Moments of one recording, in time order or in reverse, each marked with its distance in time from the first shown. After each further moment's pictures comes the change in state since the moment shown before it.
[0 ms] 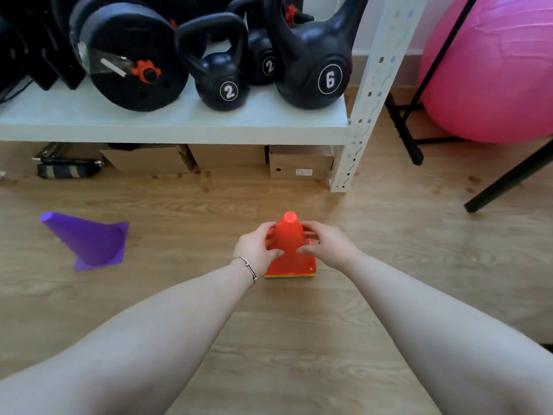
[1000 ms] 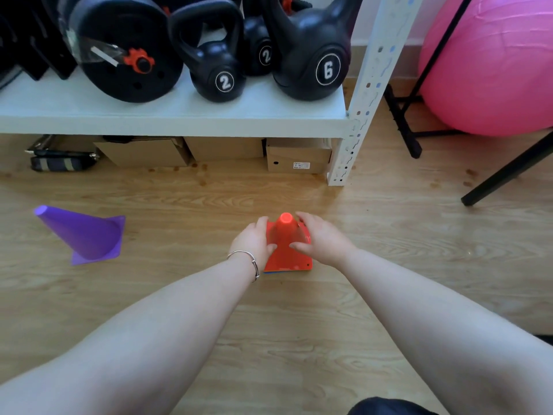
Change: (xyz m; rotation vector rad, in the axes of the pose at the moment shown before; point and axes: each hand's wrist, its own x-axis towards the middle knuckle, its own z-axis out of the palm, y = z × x) left_hand 0.008 -0.003 0.008 0.379 -0.038 -0.029; right_hand -0.002 -0.004 0.005 -0.315 0.007 -0.109
